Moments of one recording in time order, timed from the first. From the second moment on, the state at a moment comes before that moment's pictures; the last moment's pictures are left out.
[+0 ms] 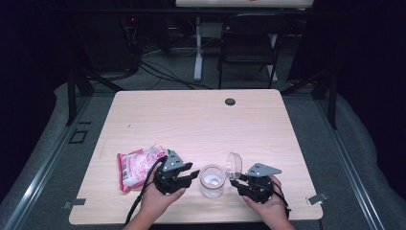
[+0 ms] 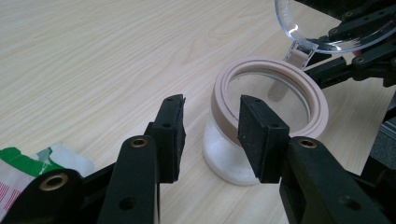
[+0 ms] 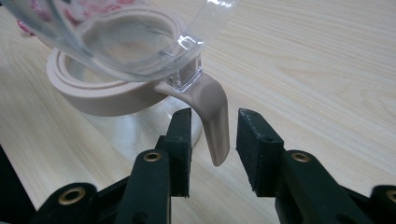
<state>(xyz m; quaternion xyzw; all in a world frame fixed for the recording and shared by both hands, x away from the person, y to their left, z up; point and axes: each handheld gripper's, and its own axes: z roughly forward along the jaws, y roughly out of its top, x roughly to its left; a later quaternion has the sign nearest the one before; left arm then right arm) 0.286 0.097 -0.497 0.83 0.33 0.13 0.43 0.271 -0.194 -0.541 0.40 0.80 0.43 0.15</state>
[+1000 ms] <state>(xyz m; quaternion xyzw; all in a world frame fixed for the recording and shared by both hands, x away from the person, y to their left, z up) 0.283 0.141 -0.488 0.80 0.38 0.16 0.44 0.313 -0.205 -0.547 0.44 0.77 0.44 0.12</state>
